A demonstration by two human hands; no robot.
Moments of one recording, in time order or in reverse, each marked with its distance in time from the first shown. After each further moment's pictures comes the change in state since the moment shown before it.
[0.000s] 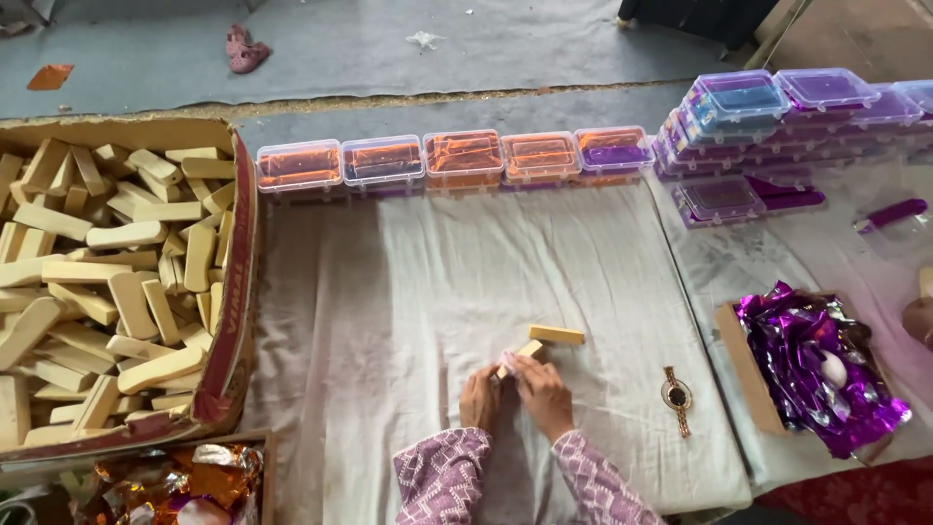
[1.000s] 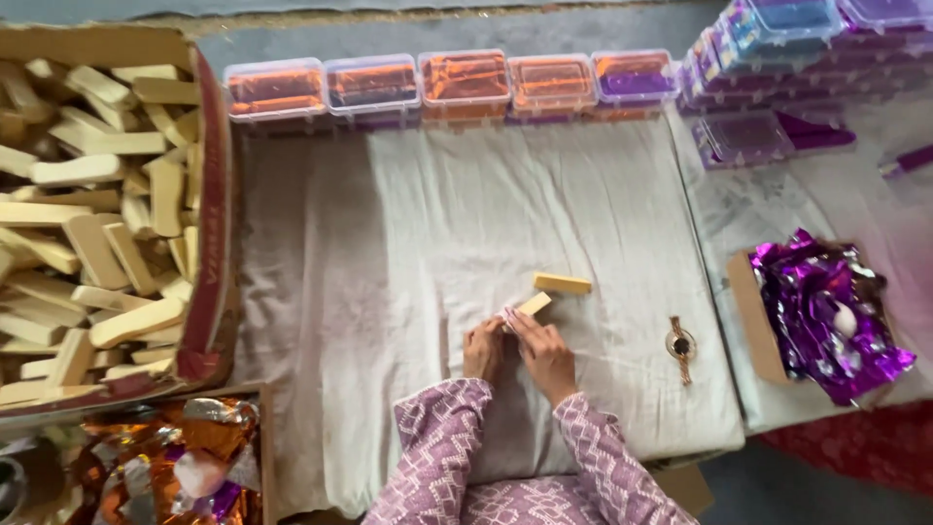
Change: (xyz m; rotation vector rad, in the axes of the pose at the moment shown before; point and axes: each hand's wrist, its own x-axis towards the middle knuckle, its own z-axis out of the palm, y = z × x) left_hand -0.007 0.000 -0.001 -0.047 0.041 0.148; right_hand -0.016 -0.008 0.001 -0.038 -0.022 -0.047
